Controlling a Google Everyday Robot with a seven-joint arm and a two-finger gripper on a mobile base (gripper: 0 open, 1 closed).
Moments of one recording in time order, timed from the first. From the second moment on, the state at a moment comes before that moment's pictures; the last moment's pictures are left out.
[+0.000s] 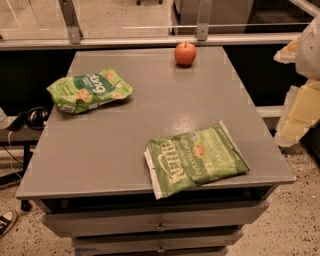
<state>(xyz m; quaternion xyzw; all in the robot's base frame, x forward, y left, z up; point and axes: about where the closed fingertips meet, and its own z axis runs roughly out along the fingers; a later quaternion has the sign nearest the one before) 0.438 -0.215 0.982 -0.60 0.78 -0.04 0.17</state>
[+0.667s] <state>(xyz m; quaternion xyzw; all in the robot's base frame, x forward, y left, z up) 0.446 -0.207 0.959 -0.59 0.79 -0.02 0.18</state>
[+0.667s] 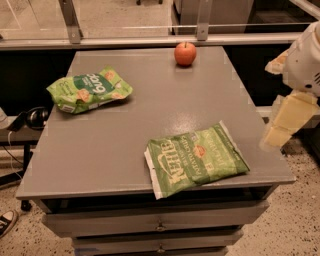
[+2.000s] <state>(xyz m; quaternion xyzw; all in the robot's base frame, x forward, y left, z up) 0.468 -0.149 0.861 -0.50 0.83 0.13 0.22</state>
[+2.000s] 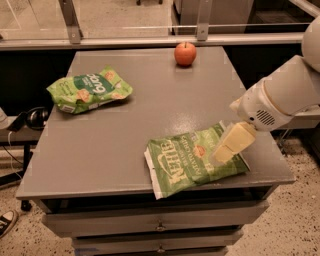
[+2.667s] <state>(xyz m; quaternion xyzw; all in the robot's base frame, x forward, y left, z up) 0.459 -0.125 0.838 -0.50 0.82 0.16 0.23</state>
